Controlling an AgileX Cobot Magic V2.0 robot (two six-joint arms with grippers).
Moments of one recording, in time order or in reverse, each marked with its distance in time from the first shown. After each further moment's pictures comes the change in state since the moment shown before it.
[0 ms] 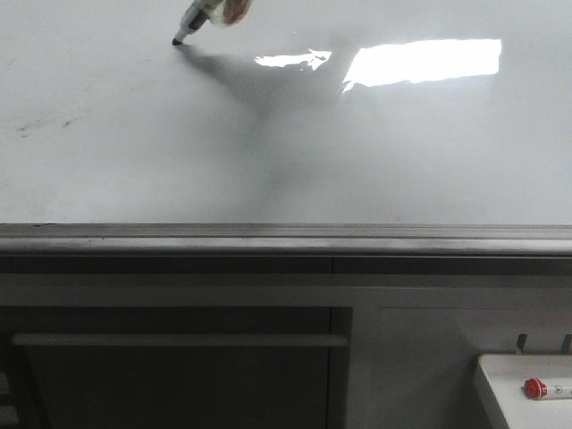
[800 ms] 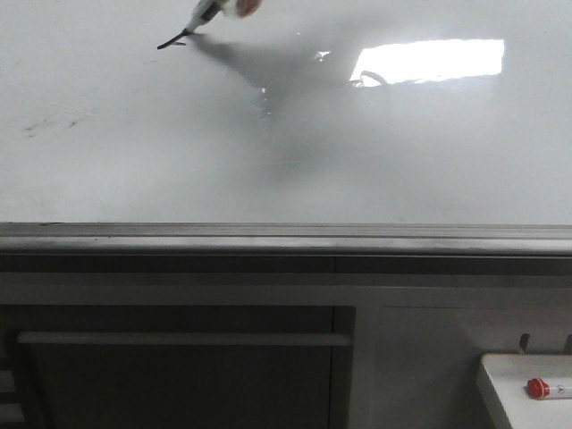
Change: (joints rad) left arm 0.000 0.000 0.002 -0.013 -0.003 -0.003; right arm -0.095 0.003 -0.059 -0.006 0.119 0.000
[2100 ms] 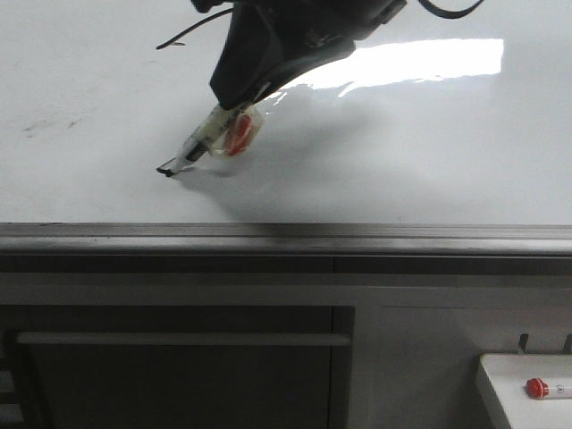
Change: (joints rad) left arm 0.000 0.000 0.000 -0.022 0.000 -0.002; right arm 0.079 0.016 0.161 0.104 0.076 0.090
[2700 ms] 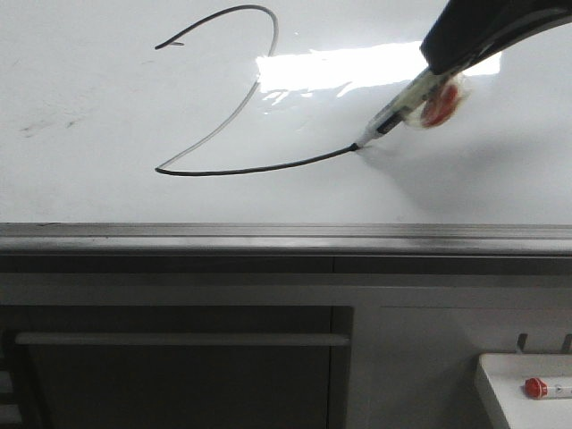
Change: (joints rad) left arm 0.000 0.000 0.000 0.000 0.000 0.000; right arm -0.284 -0.295 0.175 0.002 0.132 0.002
